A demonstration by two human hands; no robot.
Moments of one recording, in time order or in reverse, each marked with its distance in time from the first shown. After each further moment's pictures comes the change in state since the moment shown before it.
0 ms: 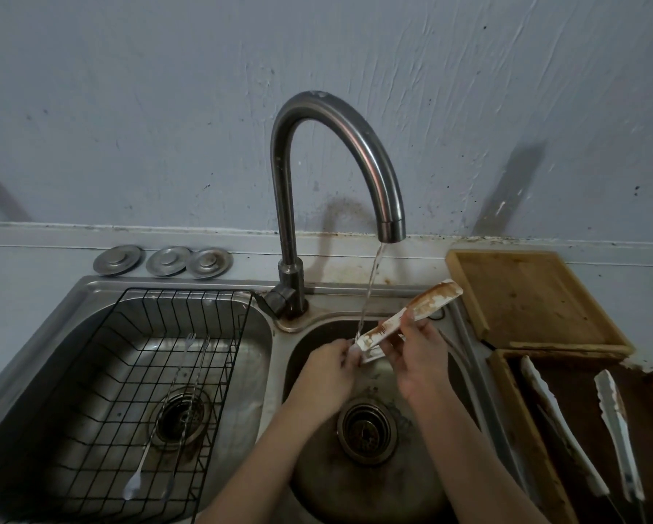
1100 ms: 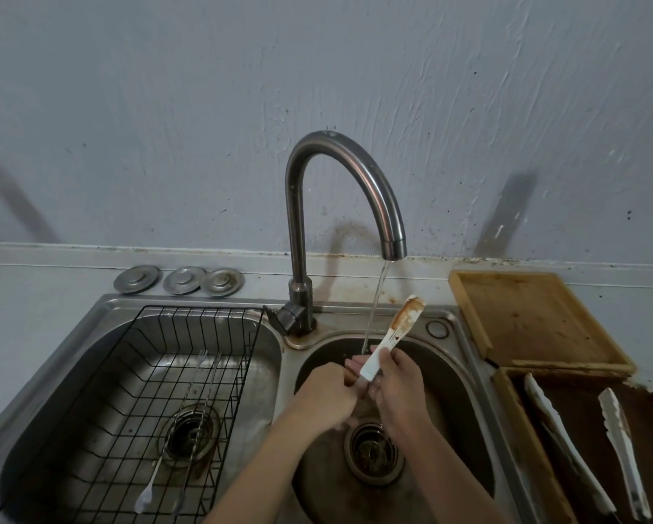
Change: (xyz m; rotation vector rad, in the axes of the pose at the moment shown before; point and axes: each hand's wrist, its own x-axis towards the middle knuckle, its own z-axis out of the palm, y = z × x) left_hand -0.016 0.009 -0.019 -0.086 -0.220 -0.196; right_hand -0.015 0.036 -0.002 -0.151 -0.217 -0.009
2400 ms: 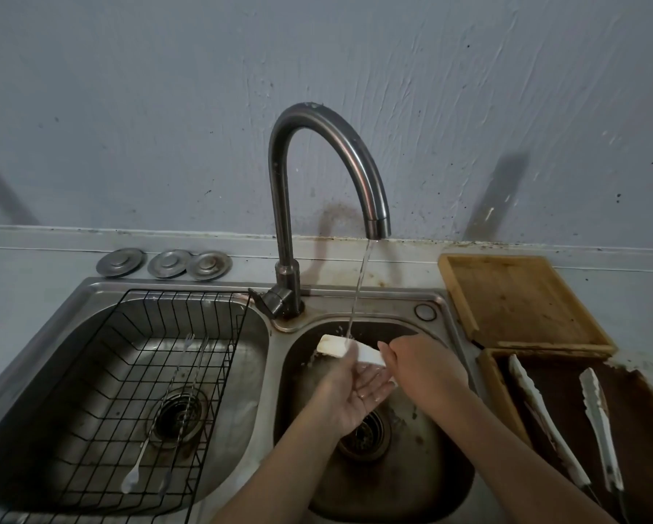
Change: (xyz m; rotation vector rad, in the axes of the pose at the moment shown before) left_hand 0.022 0.007 0.052 -1.454 -0.081 -0.428; right_hand 0.003 -0.053 -0.038 -1.848 -0.147 -0.435
